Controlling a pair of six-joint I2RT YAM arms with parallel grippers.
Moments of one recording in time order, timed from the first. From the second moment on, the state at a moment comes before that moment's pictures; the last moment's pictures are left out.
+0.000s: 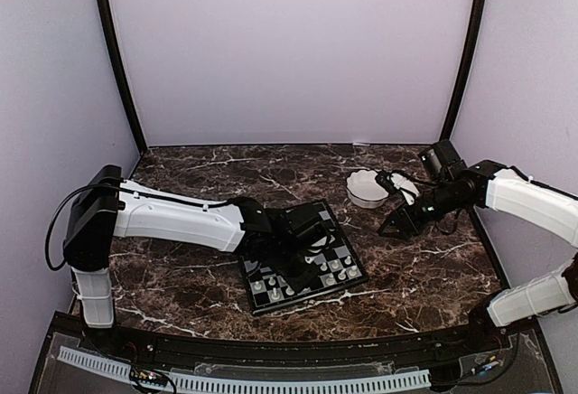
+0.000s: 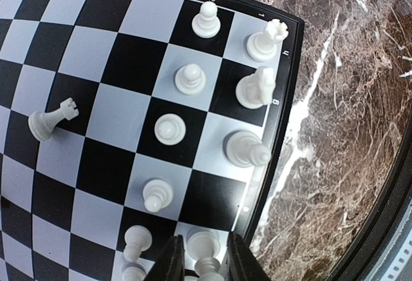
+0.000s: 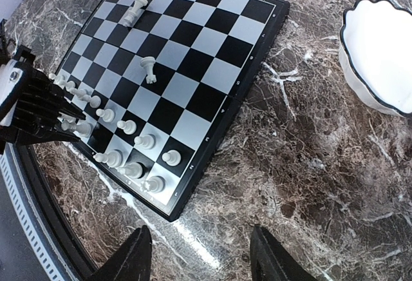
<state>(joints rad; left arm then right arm) -1.18 1.96 1.42 -0.57 -0.04 -0.23 0.46 1.24 0.92 -0.71 -0.41 -0.21</state>
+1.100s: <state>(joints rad) -1.18 1.95 1.49 -0.63 -0.08 -0.23 0.46 1.25 0.98 -0.72 -0.41 -0.22</state>
